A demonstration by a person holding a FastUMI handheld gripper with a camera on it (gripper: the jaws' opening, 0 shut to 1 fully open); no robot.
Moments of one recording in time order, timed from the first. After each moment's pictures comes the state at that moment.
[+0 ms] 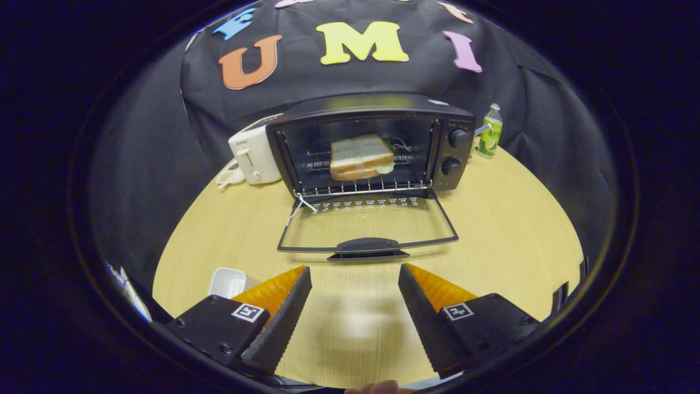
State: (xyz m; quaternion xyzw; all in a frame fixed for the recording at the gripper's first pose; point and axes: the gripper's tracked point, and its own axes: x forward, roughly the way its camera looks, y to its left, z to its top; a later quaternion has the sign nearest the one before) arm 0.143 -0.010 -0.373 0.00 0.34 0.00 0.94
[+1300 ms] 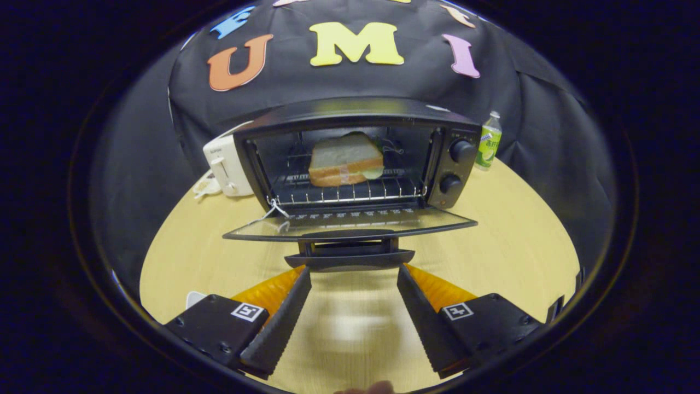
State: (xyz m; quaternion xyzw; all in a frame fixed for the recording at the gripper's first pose) arm 0.176 -0.023 -0.358 -0.01 0.29 -0.02 0.96
